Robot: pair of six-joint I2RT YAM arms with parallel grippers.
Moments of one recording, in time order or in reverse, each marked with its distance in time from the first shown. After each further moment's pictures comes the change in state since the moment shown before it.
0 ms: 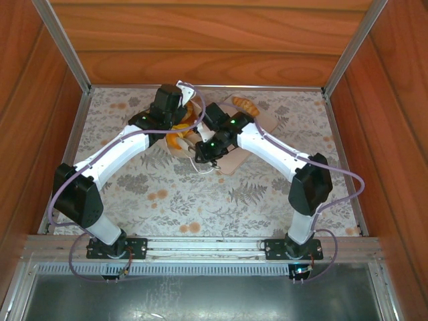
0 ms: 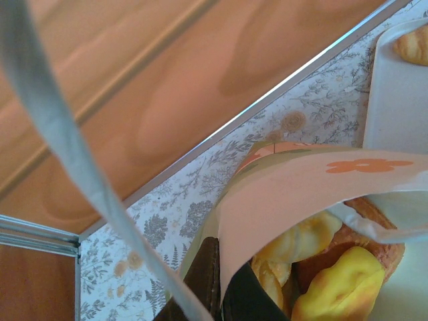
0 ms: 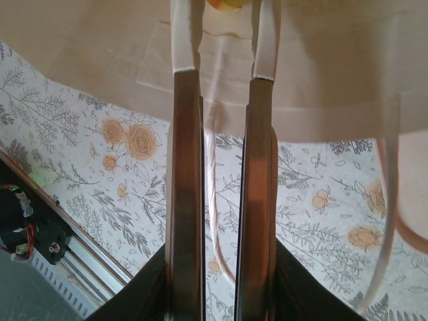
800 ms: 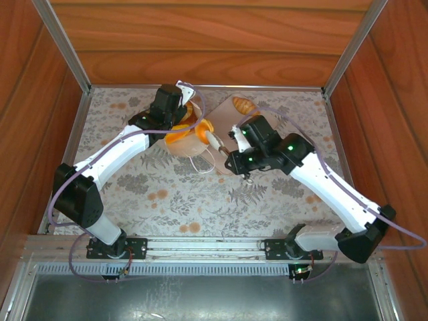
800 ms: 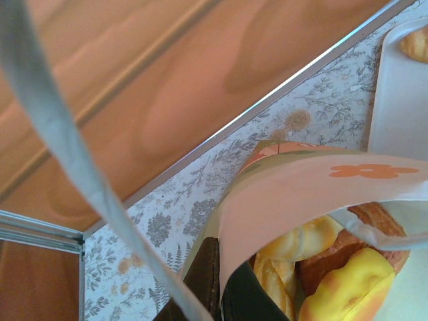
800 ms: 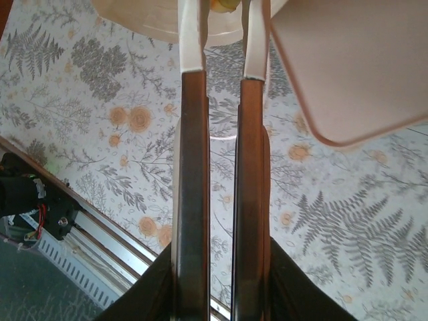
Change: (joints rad) left arm 0.000 0.000 0.000 0.000 -0.016 0.000; right arm -0.008 -0.550 -0.259 -0.085 0.163 0.095
